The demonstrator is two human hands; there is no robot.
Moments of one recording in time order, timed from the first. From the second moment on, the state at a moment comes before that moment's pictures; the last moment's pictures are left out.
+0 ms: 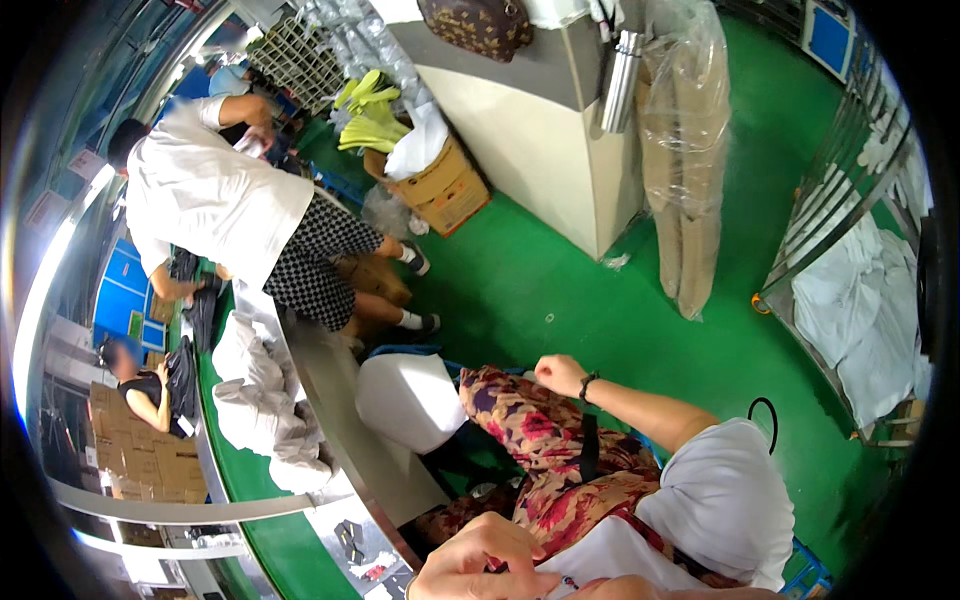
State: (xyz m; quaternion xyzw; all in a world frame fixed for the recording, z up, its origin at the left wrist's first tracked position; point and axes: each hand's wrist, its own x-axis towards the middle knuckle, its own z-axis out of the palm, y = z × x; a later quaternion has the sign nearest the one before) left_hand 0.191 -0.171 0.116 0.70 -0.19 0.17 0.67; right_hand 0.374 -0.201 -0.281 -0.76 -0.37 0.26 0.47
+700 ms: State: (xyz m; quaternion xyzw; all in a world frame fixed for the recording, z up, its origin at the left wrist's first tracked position) left_hand 0.078 -0.088 0.017 0.60 0.39 0.40 0.58; right_hand 0.784 -0.310 -0.005 -0.88 -0.18 -0.38 0.23
